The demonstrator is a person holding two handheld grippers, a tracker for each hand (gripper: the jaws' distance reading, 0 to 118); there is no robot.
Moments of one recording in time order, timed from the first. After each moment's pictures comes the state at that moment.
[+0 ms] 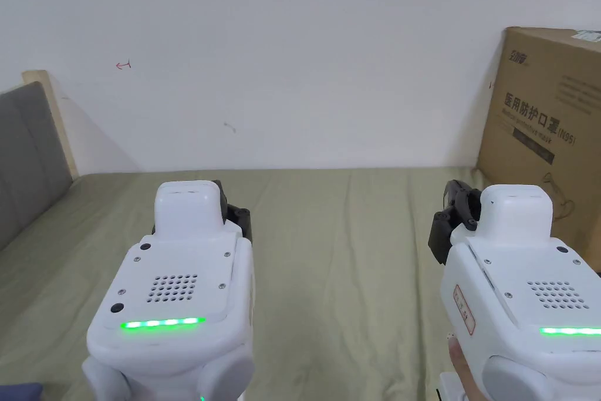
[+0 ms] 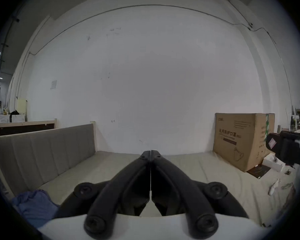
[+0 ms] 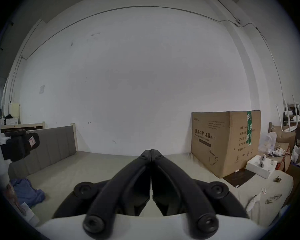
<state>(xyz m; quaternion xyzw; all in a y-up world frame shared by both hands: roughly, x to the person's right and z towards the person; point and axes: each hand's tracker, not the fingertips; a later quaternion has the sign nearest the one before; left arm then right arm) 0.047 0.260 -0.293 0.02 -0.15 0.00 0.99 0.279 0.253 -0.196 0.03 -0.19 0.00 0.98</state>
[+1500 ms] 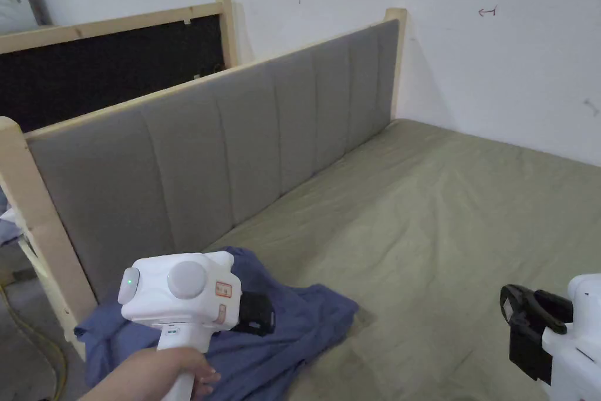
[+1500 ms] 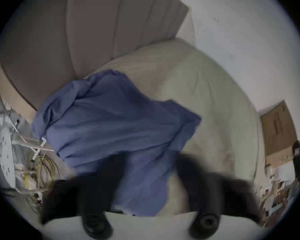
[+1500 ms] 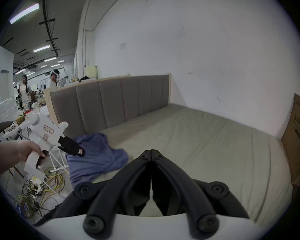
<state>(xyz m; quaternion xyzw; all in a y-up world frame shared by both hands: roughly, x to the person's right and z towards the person) -0.374 0.078 -0.419 -0.50 0.02 0.14 0.85 0.042 0.173 -0.346 -0.20 0.21 0.04 0.96</state>
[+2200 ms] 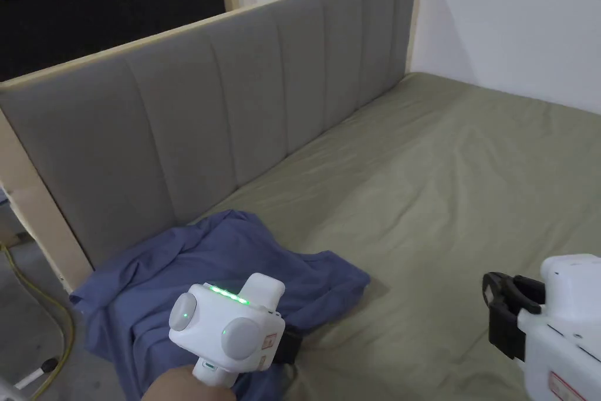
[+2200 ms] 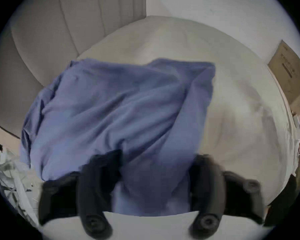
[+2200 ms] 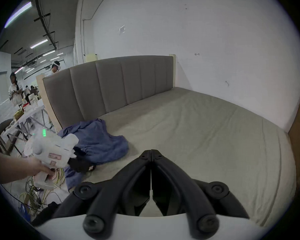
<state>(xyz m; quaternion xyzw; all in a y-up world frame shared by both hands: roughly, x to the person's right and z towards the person) -0.327 0.004 -0.404 -0.48 -0.03 -0.04 0.87 0.001 0.125 -0.389 -0.25 0.23 0.04 0.94</state>
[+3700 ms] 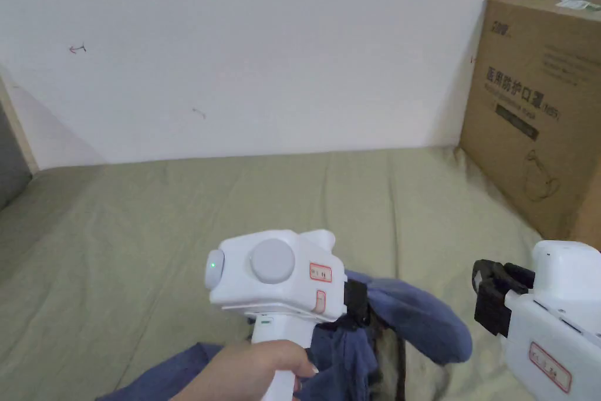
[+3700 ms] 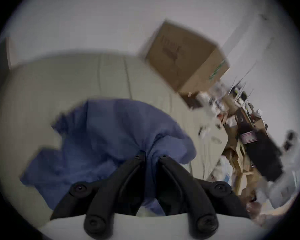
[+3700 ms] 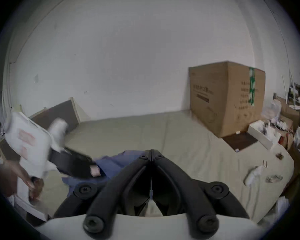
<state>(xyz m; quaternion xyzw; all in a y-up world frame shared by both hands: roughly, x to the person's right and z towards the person) 0.215 0.148 -0.400 -0.53 -0.43 0.02 0.73 0.376 0.191 -0.173 -0.17 -0.17 -0.10 0.97</state>
